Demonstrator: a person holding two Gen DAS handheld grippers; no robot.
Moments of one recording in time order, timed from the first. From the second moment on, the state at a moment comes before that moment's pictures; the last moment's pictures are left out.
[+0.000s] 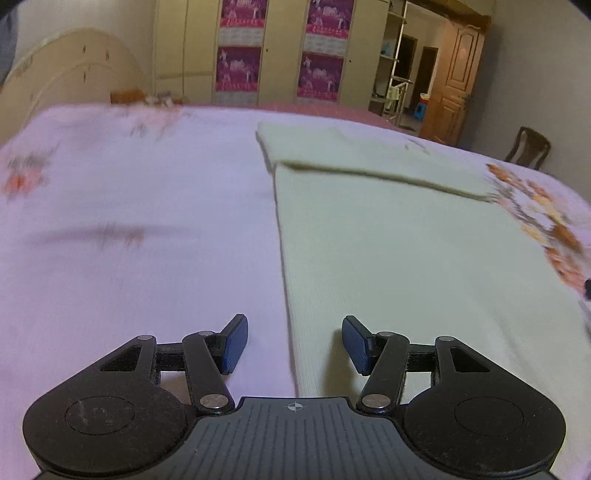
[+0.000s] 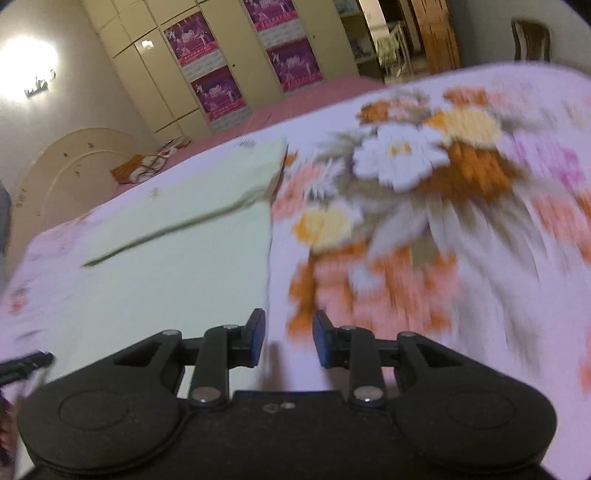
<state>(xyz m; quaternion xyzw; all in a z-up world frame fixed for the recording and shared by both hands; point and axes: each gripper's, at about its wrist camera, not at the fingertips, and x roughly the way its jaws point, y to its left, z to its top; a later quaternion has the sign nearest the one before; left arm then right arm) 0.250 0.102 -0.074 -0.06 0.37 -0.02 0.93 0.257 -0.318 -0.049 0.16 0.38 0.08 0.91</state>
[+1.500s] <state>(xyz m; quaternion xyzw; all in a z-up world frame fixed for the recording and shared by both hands) 0.154 0.124 -0.115 -0.41 0.33 -0.10 0.84 0.144 -0.314 -0.066 0.32 0.39 0.14 0.85</state>
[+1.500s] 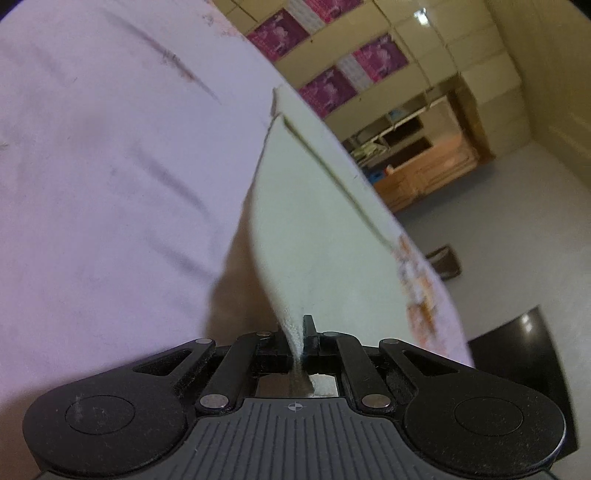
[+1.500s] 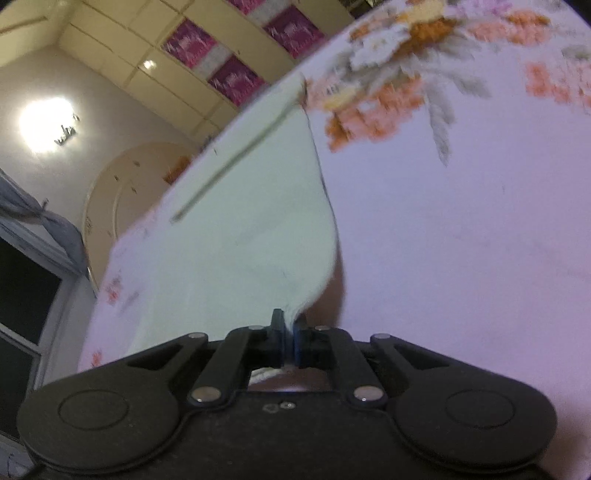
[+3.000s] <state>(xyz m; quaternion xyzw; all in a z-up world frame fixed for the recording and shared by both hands) 0.592 0.149 -0.093 -0.36 0.25 -0.06 0.90 0.557 -0.310 -0.068 0.30 0.31 0.15 0.89</state>
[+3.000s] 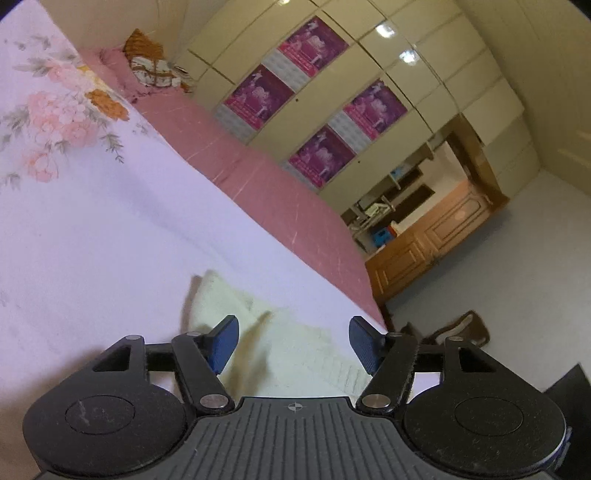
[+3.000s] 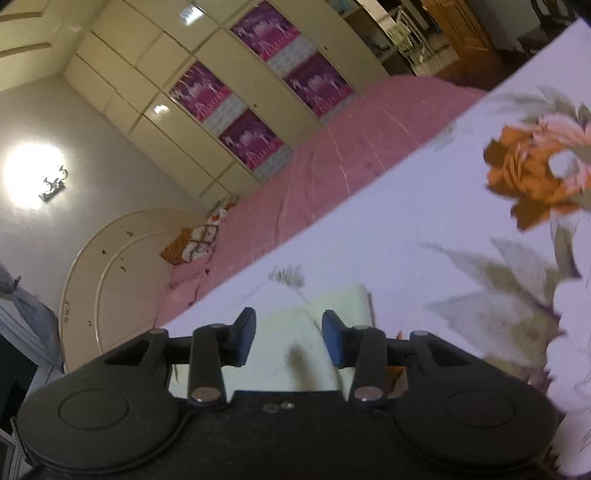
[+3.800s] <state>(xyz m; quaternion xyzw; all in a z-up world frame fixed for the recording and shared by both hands) 0.593 0.134 -0.066 -0.17 0.23 -0.05 0.96 0.541 -0.259 -0.040 0.06 0.27 0.14 0.95</state>
